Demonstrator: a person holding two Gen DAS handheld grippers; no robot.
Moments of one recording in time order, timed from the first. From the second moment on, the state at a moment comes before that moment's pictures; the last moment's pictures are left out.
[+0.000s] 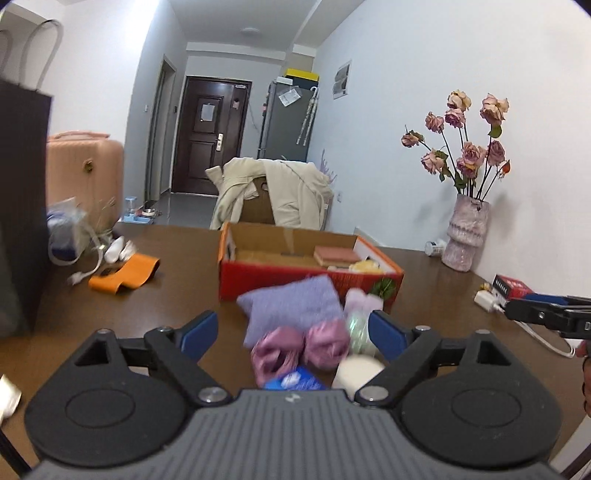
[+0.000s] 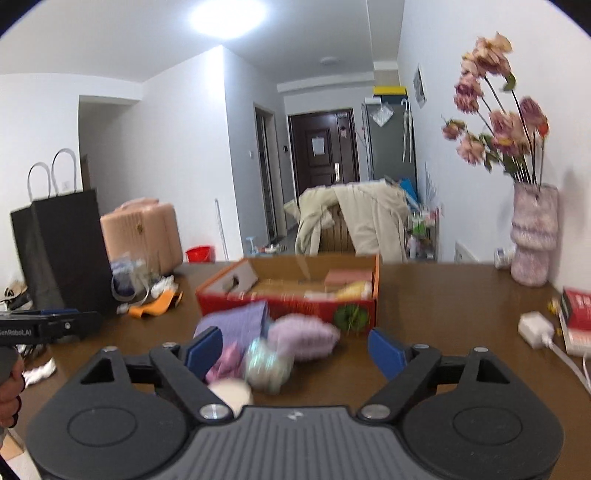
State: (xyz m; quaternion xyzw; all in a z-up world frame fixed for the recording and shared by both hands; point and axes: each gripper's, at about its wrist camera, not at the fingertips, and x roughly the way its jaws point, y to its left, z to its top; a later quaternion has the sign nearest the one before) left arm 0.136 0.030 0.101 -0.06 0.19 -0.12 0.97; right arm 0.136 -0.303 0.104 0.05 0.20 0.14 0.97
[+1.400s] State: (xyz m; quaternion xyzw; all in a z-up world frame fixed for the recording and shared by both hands) left arm 0.288 0.057 0.016 -0.12 0.33 -0.20 0.91; right arm 0.254 -0.174 0.032 0.07 0.30 0.18 0.93
